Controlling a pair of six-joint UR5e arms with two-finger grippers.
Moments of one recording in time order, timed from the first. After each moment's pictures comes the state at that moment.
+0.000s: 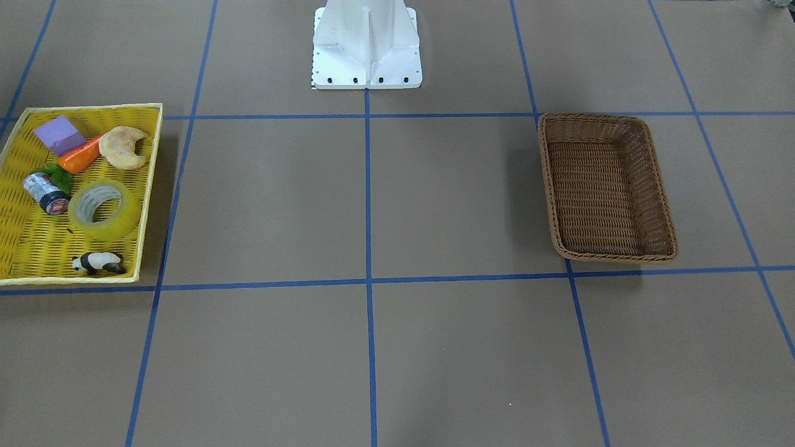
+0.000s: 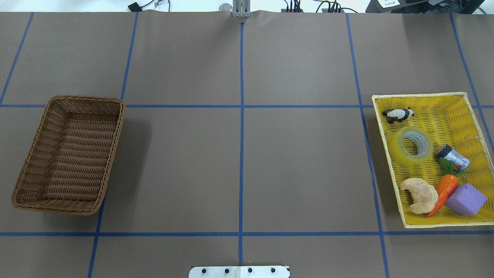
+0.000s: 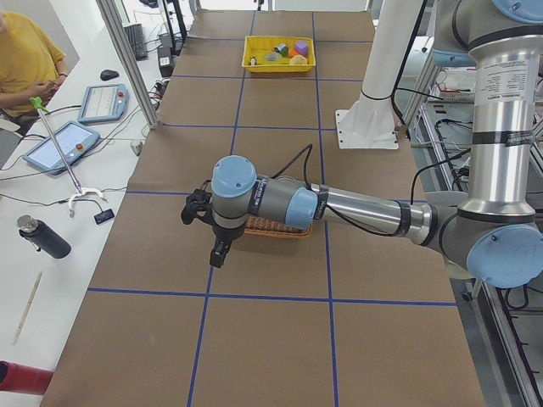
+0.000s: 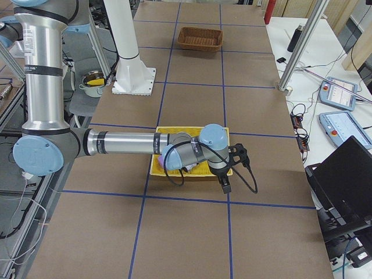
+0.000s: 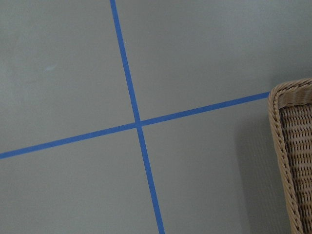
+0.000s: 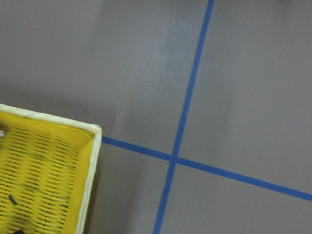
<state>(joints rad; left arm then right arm) -1.58 -1.54 -1.79 -1.70 -2.38 0.08 1.46 -1.58 1.62 -1.20 2.31 -0.01</state>
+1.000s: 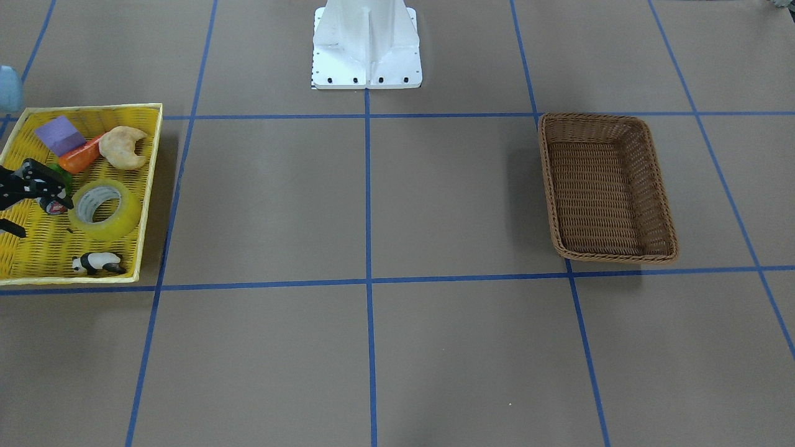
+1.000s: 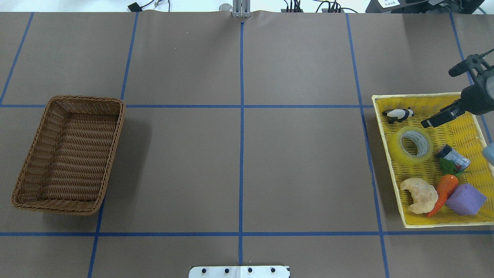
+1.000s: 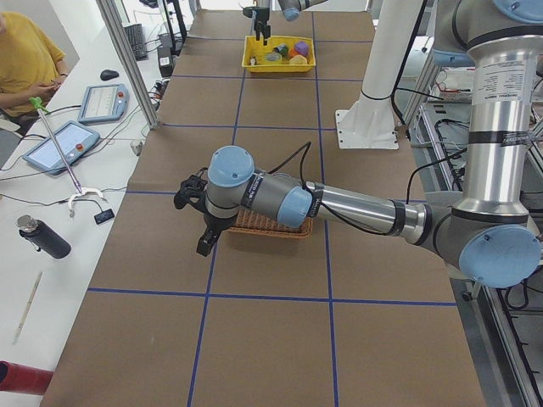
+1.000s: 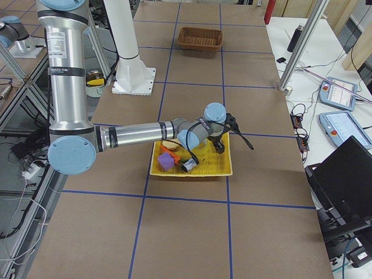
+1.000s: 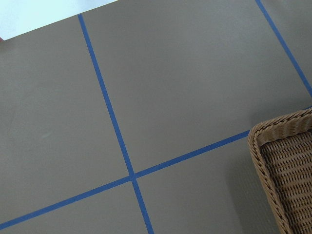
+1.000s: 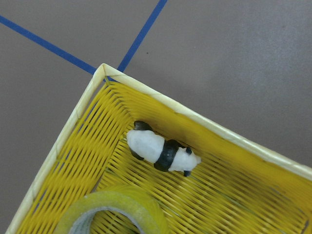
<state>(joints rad) -1.58 -1.56 -1.79 -1.77 -2.38 0.08 1.10 -1.55 1.64 -1.00 2.36 0.27</state>
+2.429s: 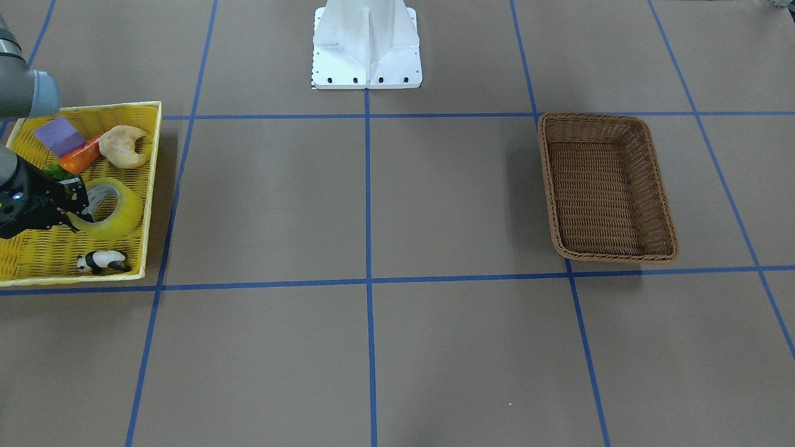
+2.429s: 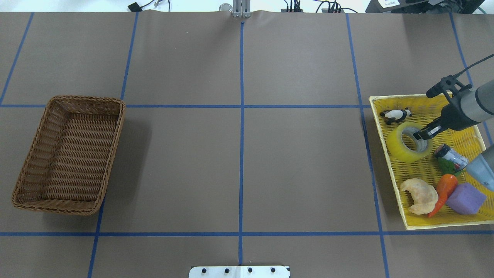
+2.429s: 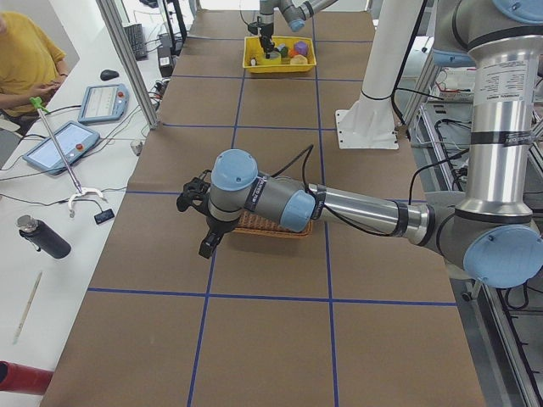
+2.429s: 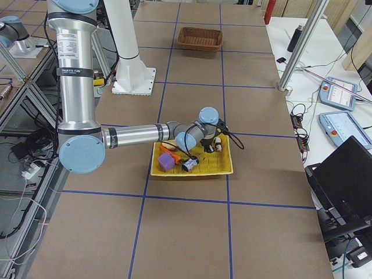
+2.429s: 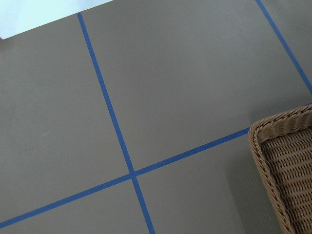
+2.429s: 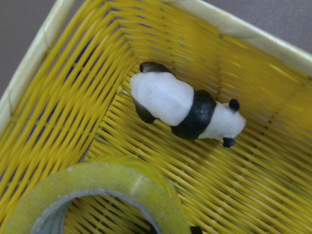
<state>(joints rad) -1.58 -1.54 -1.79 -1.79 -2.38 0.08 1.02 -1.56 1.62 -0.99 2.28 0.24</state>
